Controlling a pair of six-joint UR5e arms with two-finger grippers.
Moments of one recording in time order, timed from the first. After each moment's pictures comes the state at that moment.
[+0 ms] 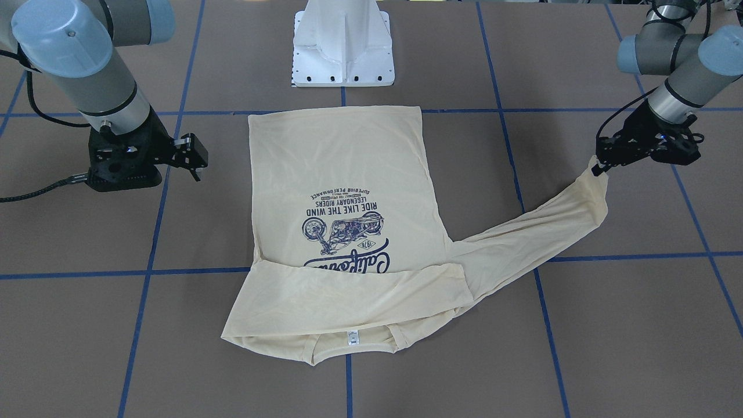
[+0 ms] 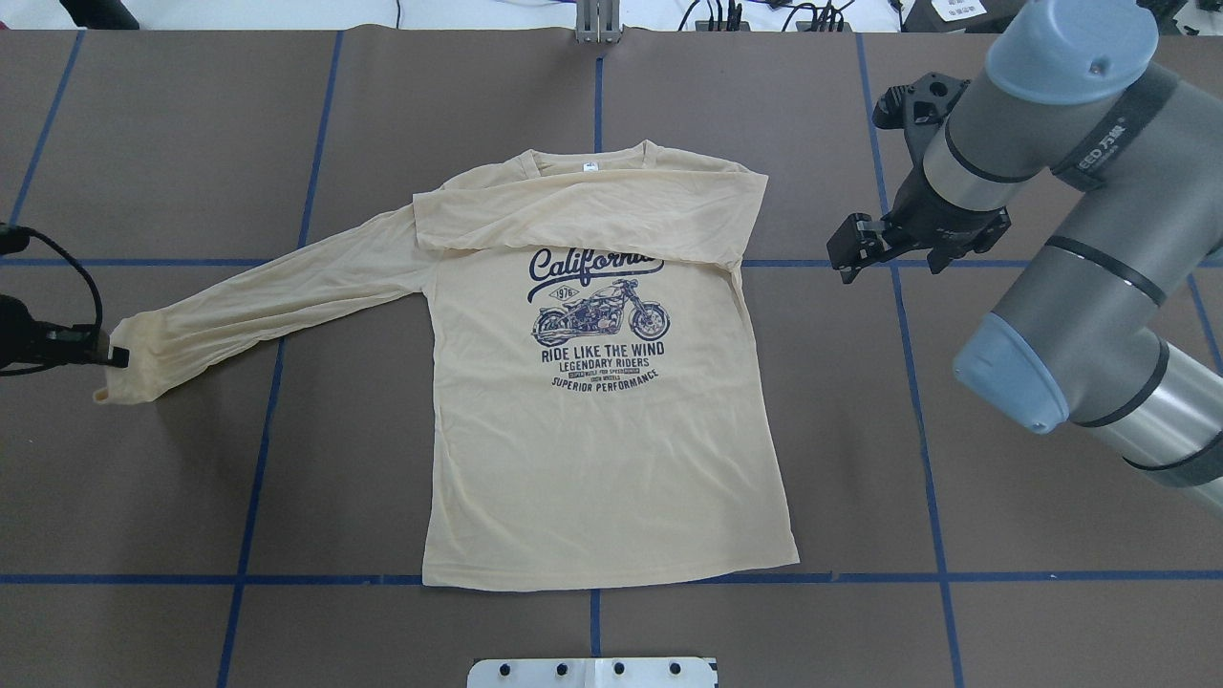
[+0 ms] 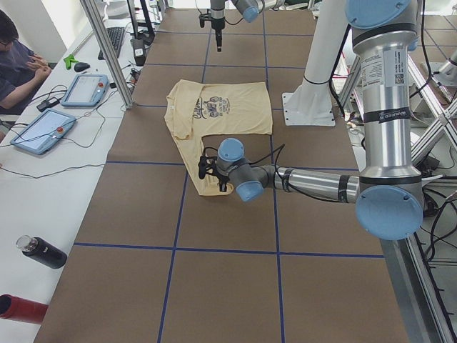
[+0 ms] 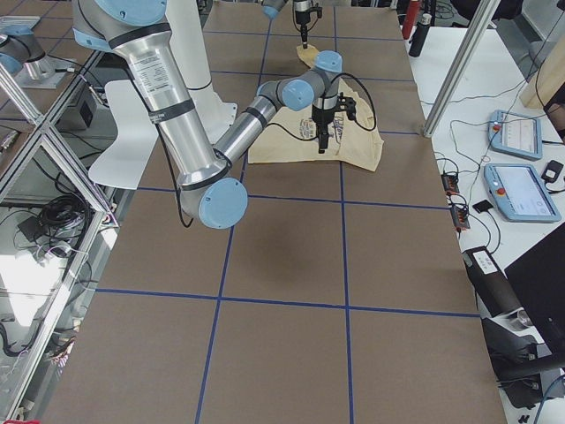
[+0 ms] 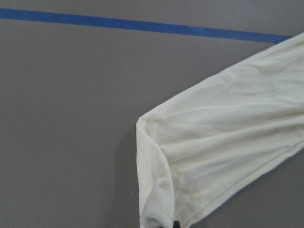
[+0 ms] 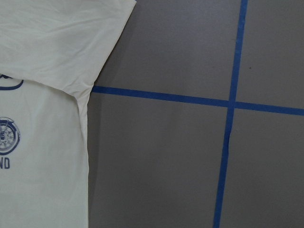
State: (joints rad) left arm -0.98 -1.48 -1.72 -2.42 -2.25 -1.02; right arm 0.86 -1.16 1.94 -1.80 2.10 0.76
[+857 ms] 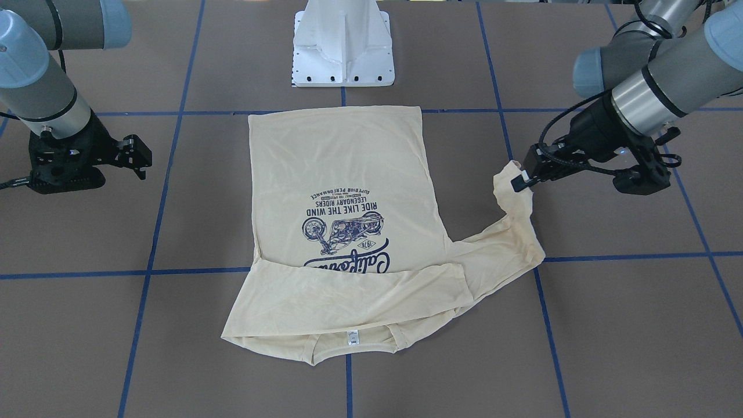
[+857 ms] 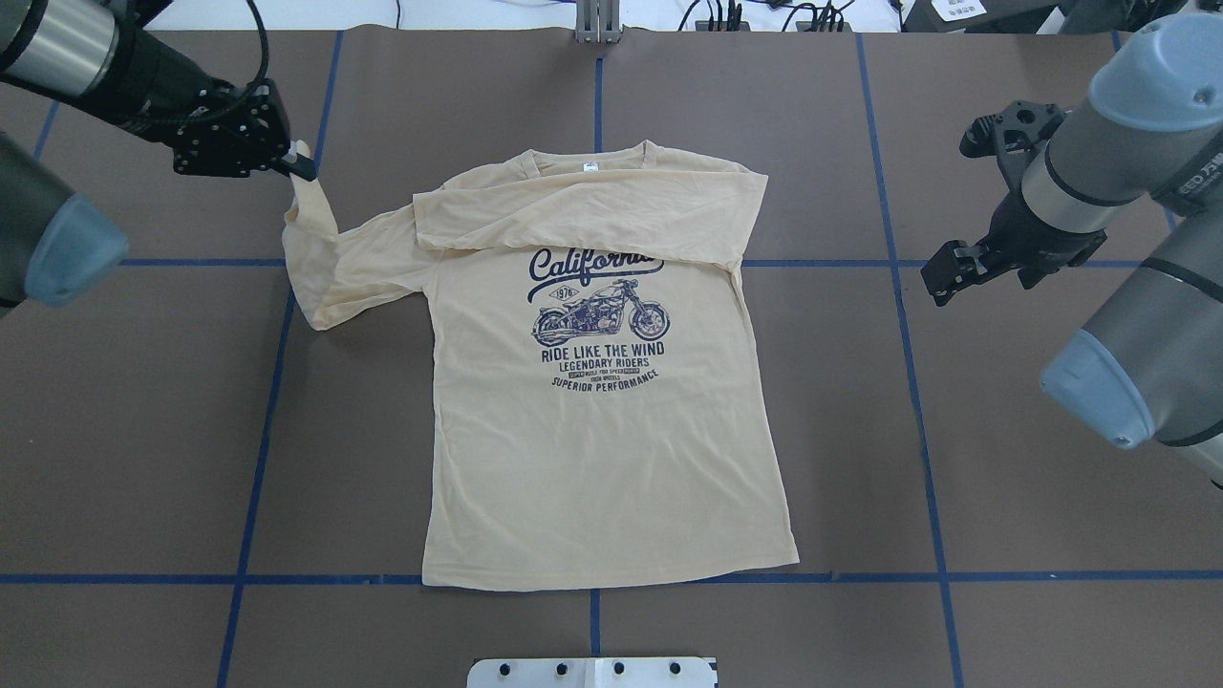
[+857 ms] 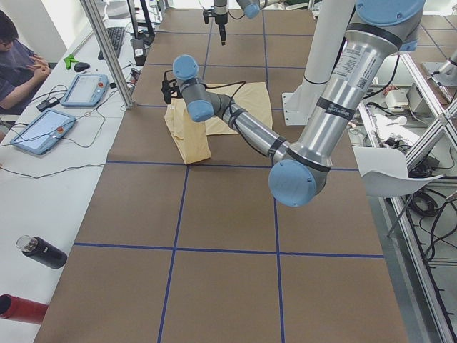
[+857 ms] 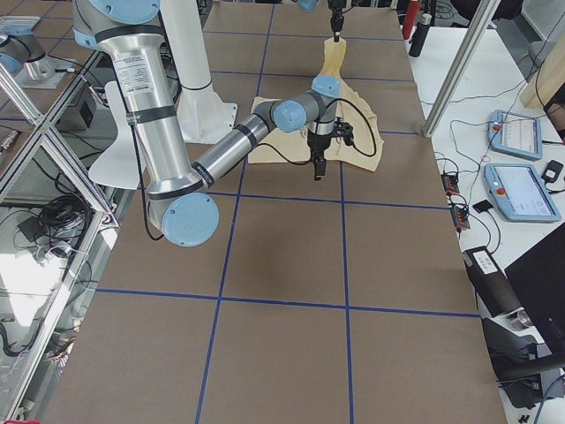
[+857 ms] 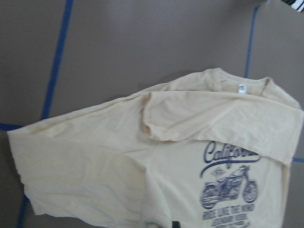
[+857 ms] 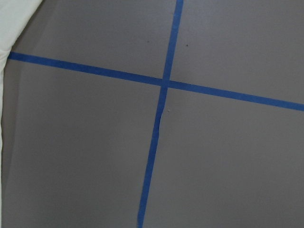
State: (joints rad) left arm -1.05 -2.06 -1.71 -2.11 -2.50 -1.43; right arm 0.92 -1.31 1.98 -1.80 2.09 0.61
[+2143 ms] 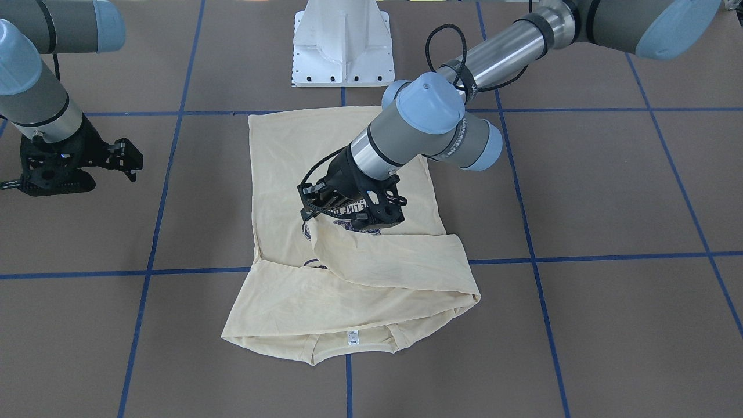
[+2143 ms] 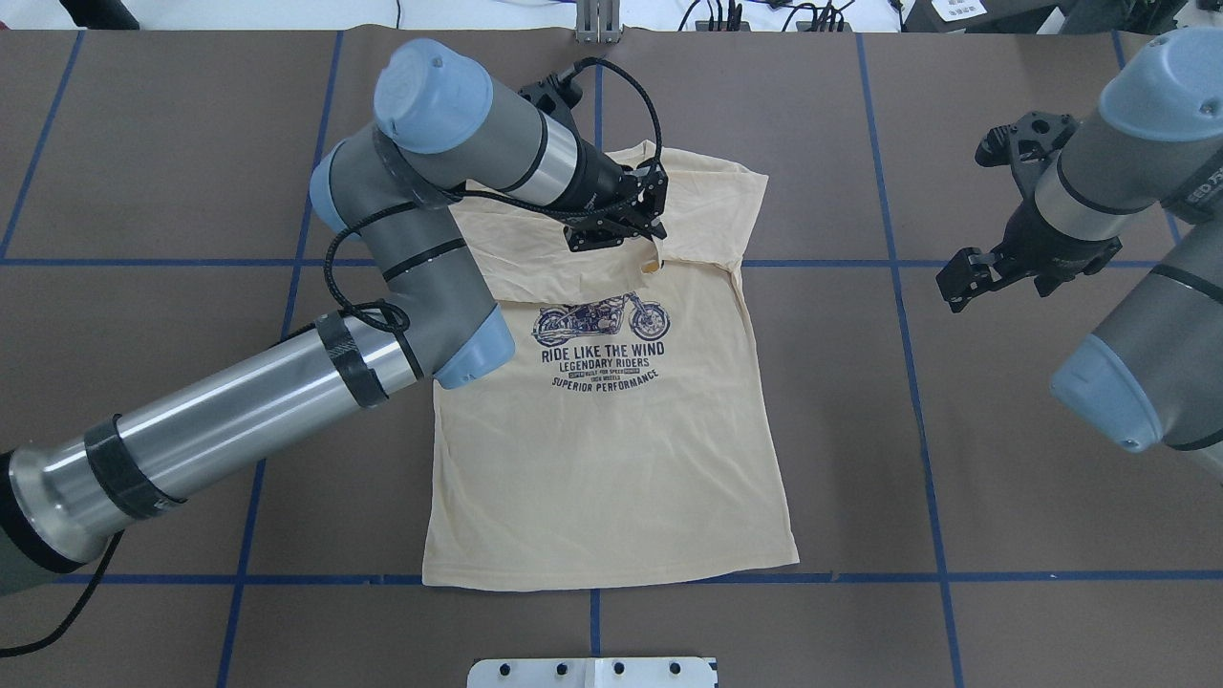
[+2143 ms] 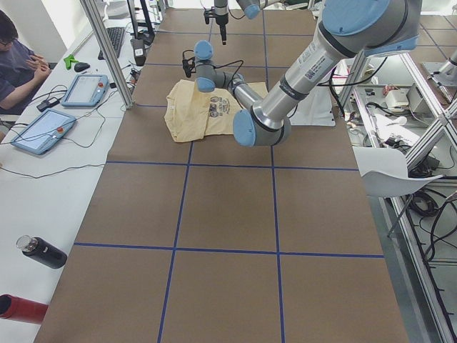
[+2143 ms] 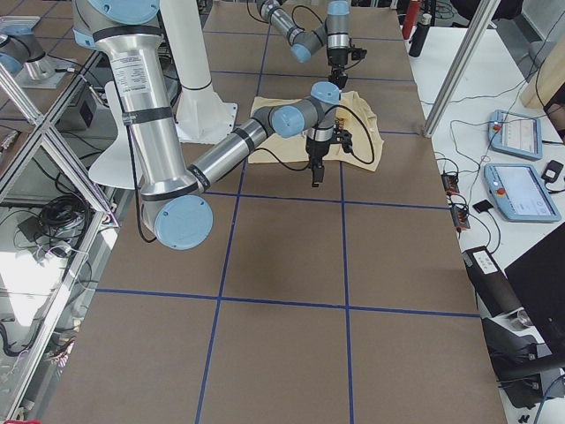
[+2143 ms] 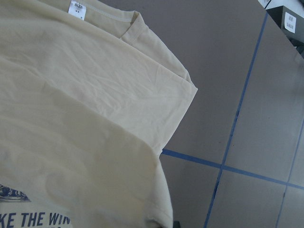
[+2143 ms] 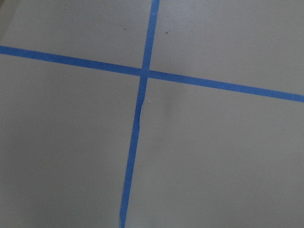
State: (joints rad) left arm -0.65 -2.51 -1.16 -2.47 -2.07 -1.76; right arm 0.92 -1.33 1.96 -1.80 2.09 0.62
